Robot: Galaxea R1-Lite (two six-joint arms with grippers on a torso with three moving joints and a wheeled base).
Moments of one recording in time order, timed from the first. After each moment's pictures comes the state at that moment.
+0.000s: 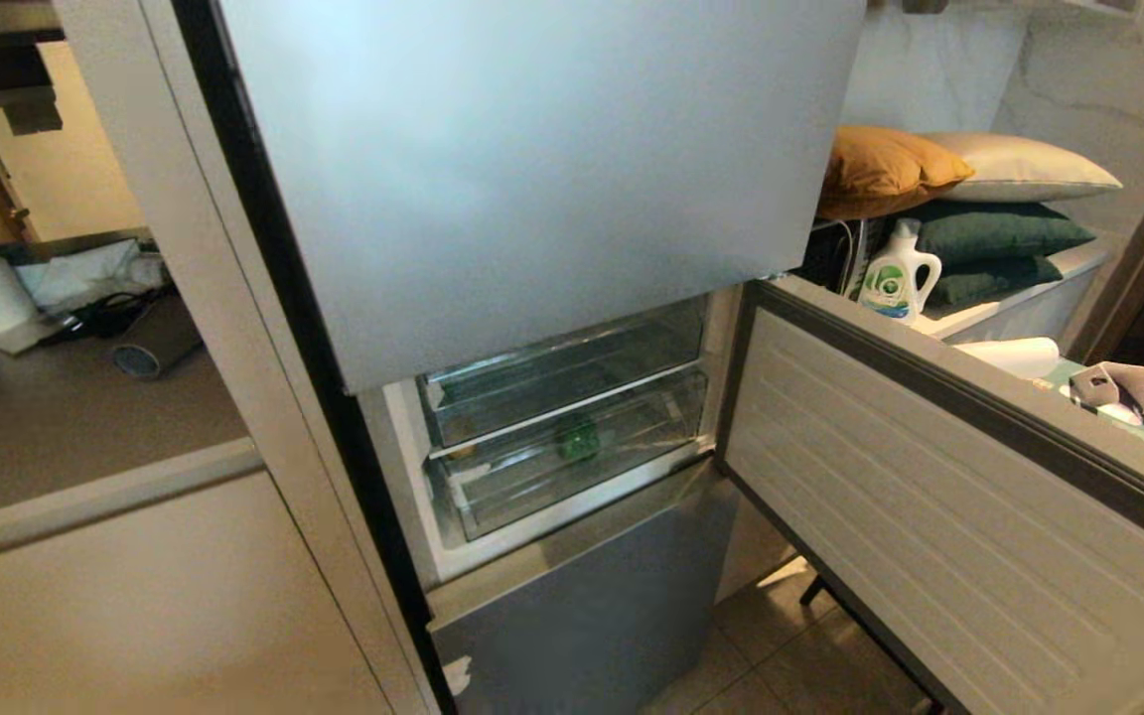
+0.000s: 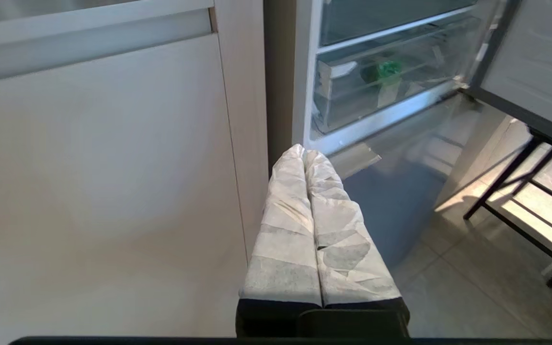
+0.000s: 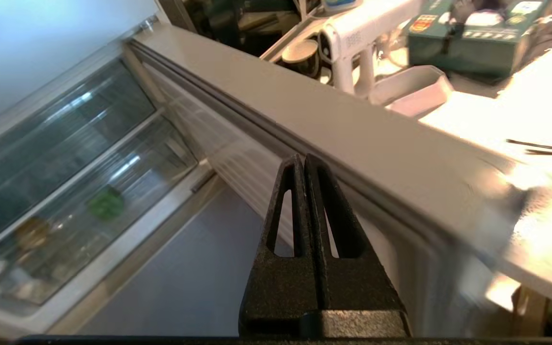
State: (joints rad) left arm 0.00 0.00 0.00 -0.02 0.00 0.00; right arm -0.35 0.68 -0.38 -0.26 0.10 0.34
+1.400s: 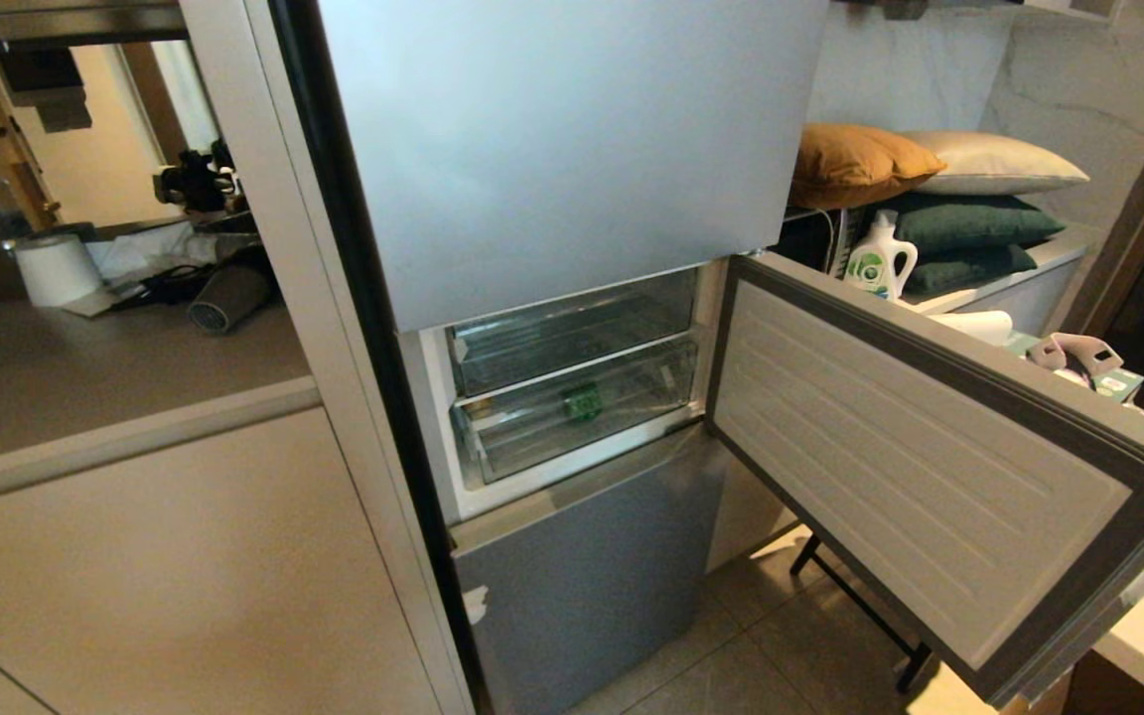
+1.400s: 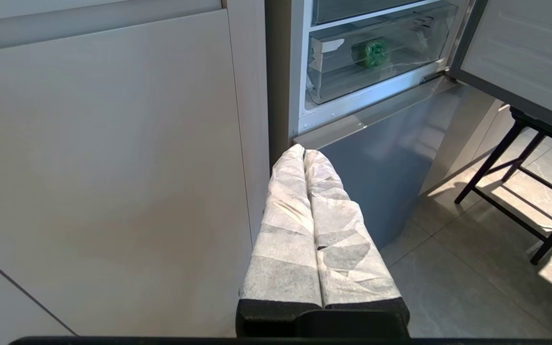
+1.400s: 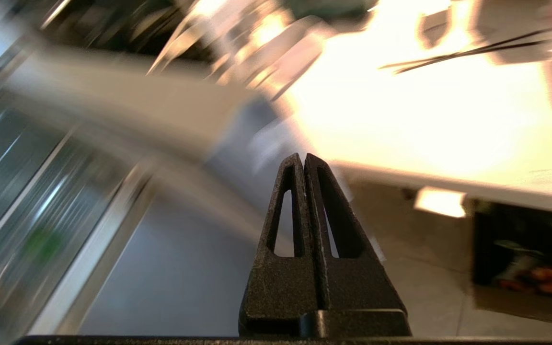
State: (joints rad) left arm 0.00 0.00 0.00 -0.02 0.00 0.00; right arm -0.73 0.98 -0.33 -0.45 0.23 0.43
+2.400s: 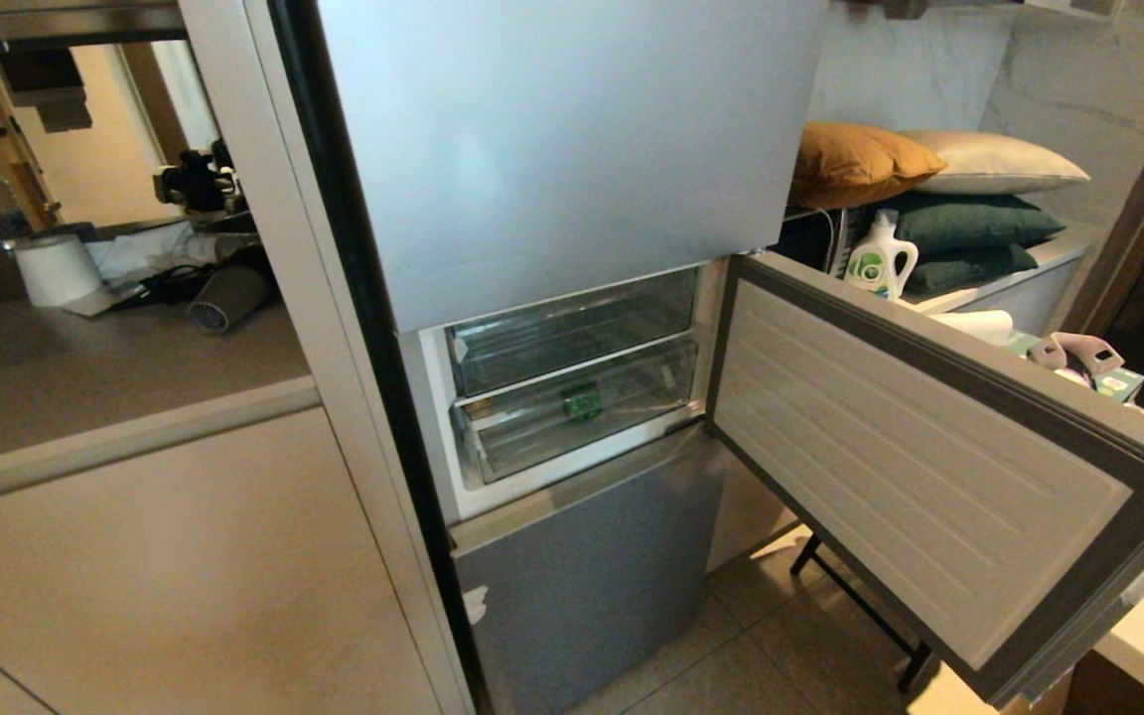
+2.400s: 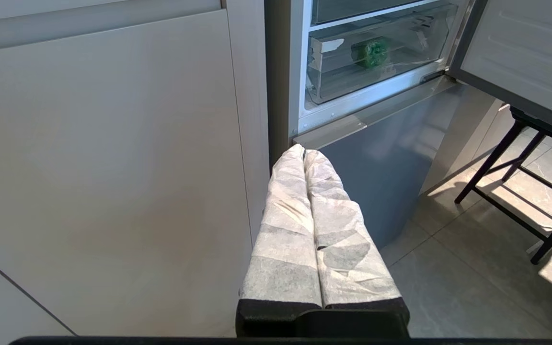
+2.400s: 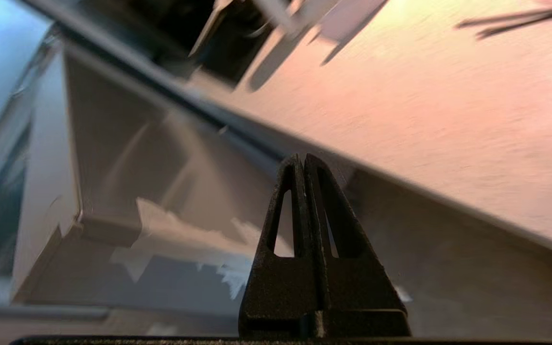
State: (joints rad) left arm 0.00 0.00 0.00 -0.02 0.00 0.00; right arm -1.07 1.73 -0.54 -0.80 0.90 0.37
